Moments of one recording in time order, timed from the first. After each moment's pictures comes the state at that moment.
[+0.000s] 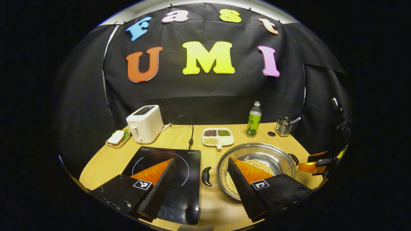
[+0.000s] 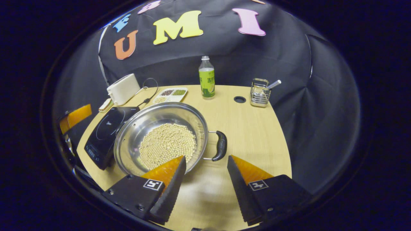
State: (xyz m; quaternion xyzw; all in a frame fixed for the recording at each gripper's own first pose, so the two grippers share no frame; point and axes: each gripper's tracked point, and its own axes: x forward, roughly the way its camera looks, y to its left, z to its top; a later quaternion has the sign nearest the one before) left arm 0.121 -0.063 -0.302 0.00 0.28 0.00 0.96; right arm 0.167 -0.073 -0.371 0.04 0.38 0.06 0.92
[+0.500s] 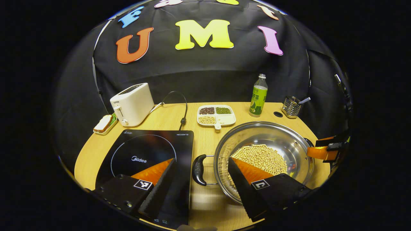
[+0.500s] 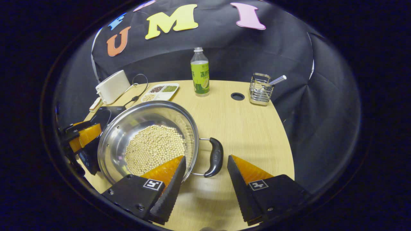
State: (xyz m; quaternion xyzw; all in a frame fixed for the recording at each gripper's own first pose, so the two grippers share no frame) left arm 0.143 -0.076 -0.376 0.00 0.35 0.00 0.94; right arm 0.203 -0.079 -0.400 0.03 0.40 0.05 0.91
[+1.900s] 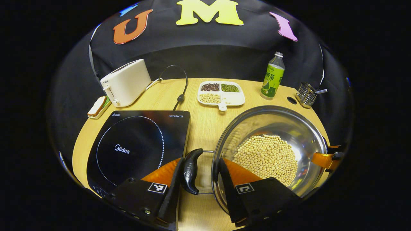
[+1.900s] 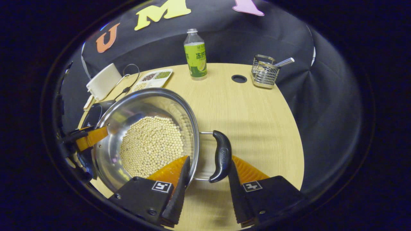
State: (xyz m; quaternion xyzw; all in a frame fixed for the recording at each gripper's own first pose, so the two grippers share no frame) left arm 0.157 -0.079 -0.425 -0.01 0.45 0.03 0.89; right arm 0.209 -0.071 -0.425 0.05 0.47 0.03 0.88
